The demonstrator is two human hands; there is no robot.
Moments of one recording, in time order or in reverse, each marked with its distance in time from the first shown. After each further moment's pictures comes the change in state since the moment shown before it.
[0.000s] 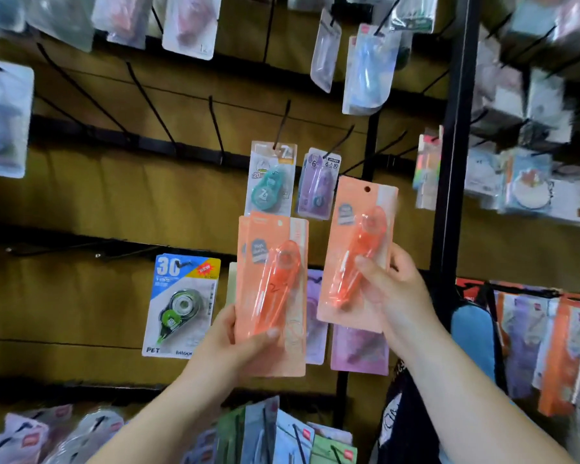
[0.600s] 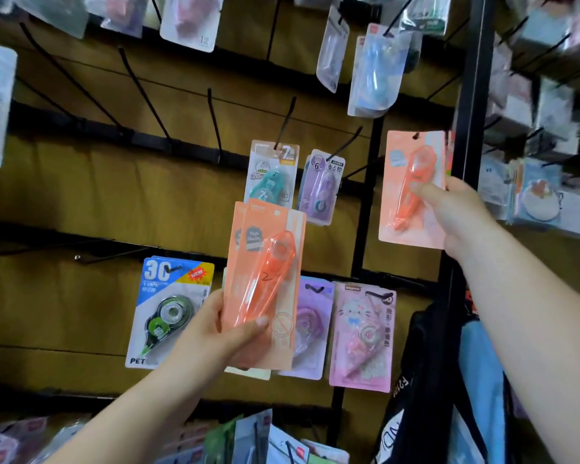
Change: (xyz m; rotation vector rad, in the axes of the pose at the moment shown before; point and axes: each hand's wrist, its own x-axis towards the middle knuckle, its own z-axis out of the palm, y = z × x) left_hand 0.026 0.009 -0.012 0.124 0.040 0.065; right_hand 0.090 -0.073 -0.017 -0.399 0.203 -0.068
